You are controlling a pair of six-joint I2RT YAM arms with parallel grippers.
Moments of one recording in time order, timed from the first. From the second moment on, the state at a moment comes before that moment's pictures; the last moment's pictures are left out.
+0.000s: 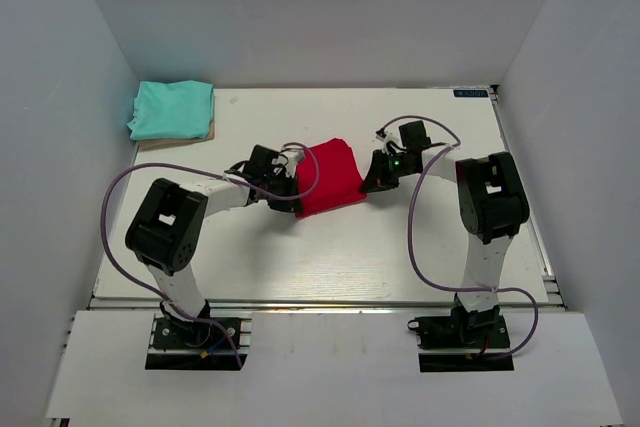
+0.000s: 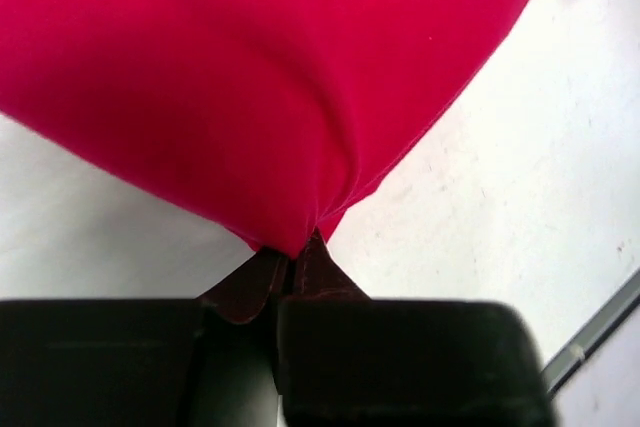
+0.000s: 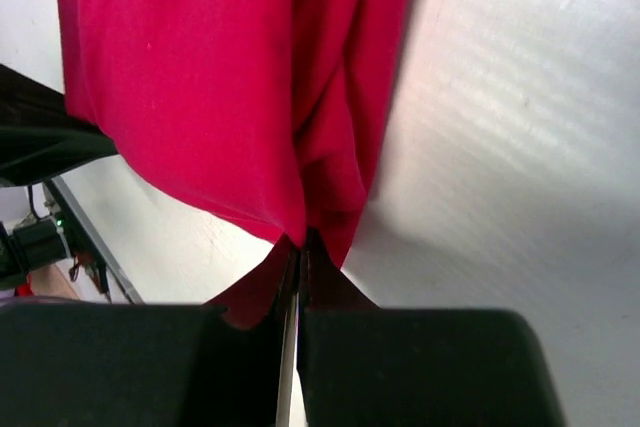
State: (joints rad) left arm -0.43 1.77 0.96 -0.12 0.42 -0.19; right arm 0.27 2.00 1.22 -0.27 -0.73 0.25
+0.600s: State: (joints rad) left arm -0.40 1.62 0.96 -0.19 0.37 -0.26; right arm 0.26 1.85 1.31 -0.33 -0.77 0.20
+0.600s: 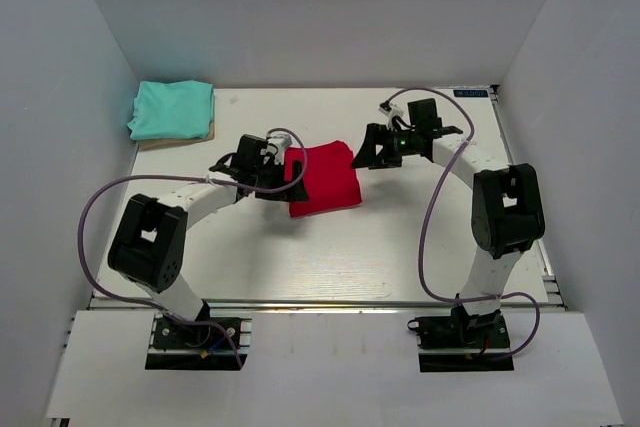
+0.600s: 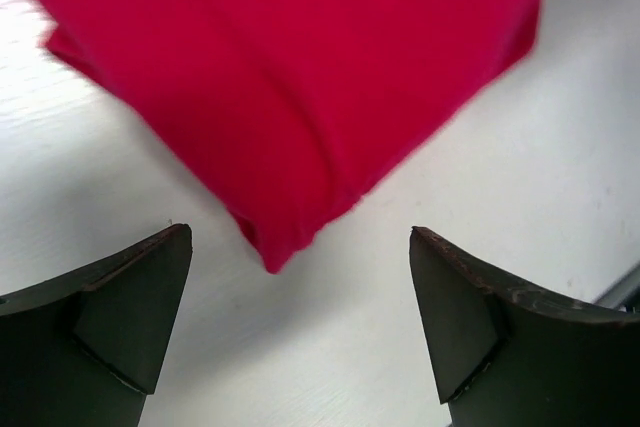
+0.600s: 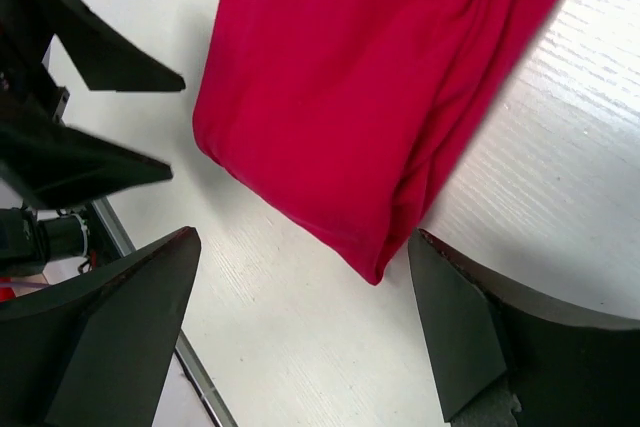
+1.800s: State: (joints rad) left arm -0.38 2.02 1.37 -0.15 0.19 -0.15; right arm 0.23 1.61 1.07 -0.31 -0.67 0.21
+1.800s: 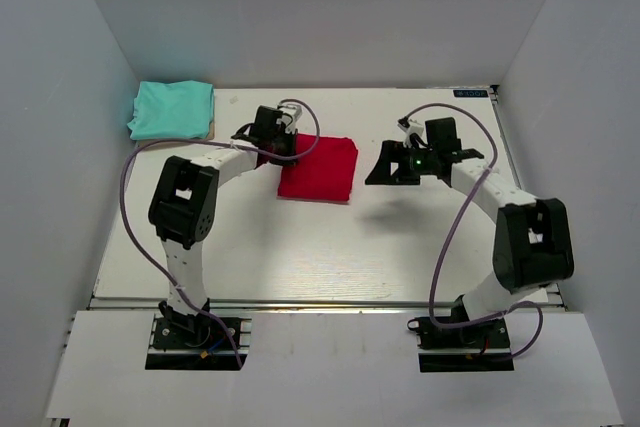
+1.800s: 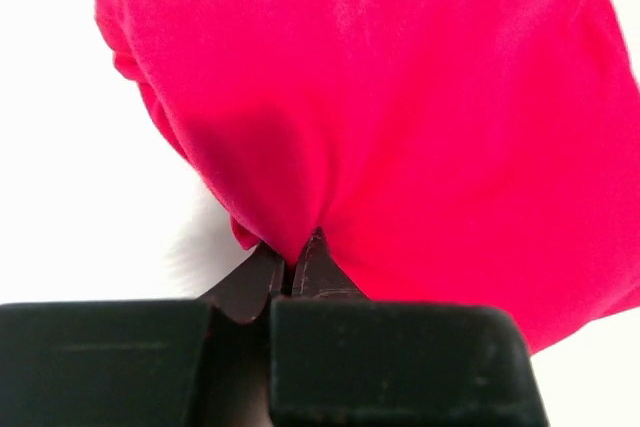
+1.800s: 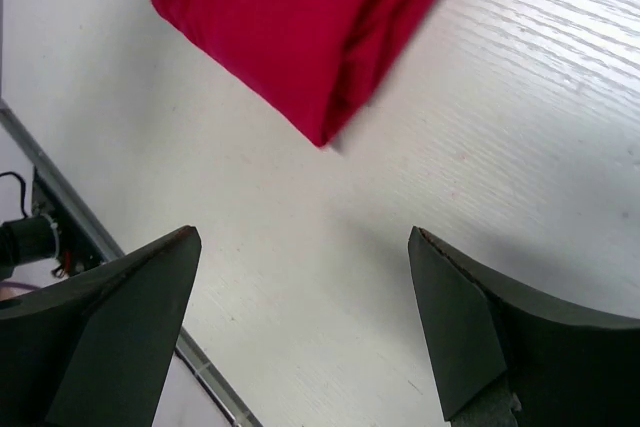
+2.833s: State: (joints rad) left arm -0.03 1.95 1.75 -0.24 -0.10 0.57; right arm 0.22 1.51 0.98 -0.27 -0.61 0.32
